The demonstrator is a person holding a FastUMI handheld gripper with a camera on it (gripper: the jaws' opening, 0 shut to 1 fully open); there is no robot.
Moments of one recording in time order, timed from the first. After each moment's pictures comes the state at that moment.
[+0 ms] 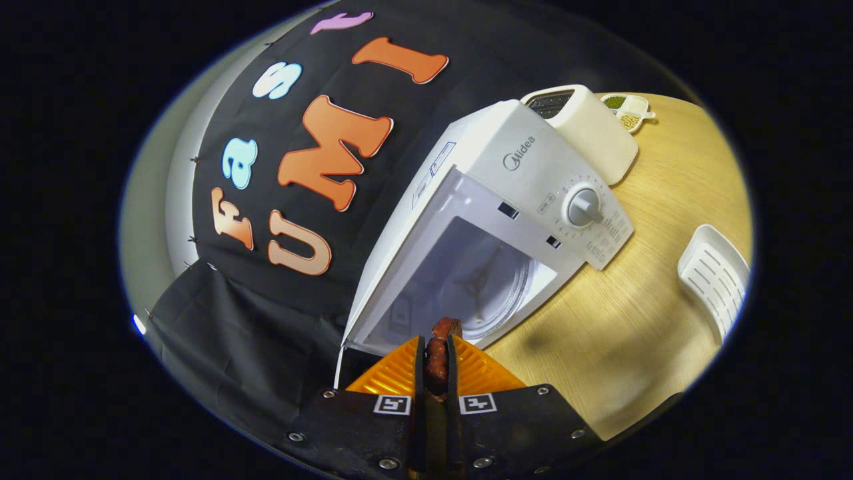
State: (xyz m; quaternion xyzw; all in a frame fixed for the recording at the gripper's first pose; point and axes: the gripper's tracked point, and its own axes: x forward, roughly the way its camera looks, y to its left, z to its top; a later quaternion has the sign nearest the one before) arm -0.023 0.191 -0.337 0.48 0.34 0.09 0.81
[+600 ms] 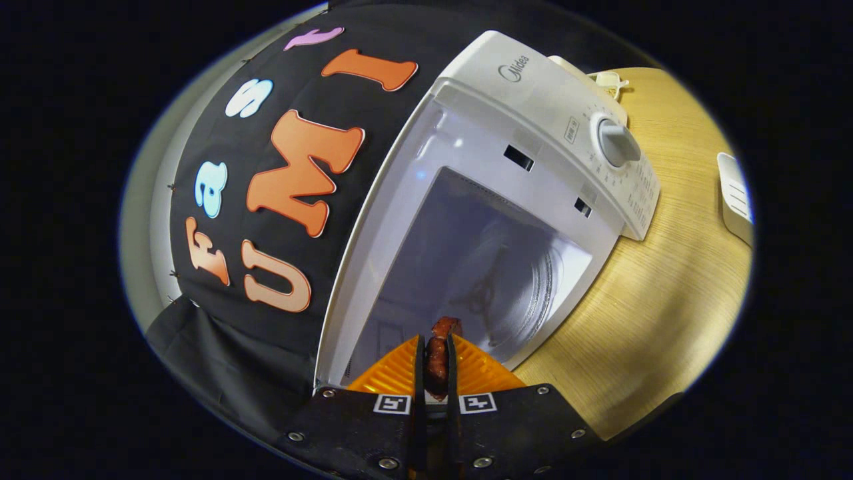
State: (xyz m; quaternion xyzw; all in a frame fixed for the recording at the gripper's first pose) arm 0.042 0.242 -0.390 0.52 0.29 0.00 0.81
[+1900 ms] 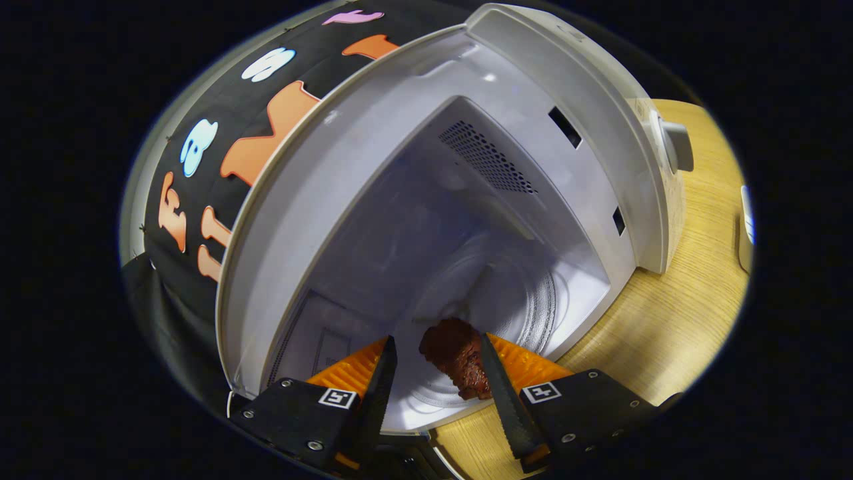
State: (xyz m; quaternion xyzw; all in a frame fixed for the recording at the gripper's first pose) arm 0.066 0.256 -0.434 0.40 0.32 -0.02 0.86
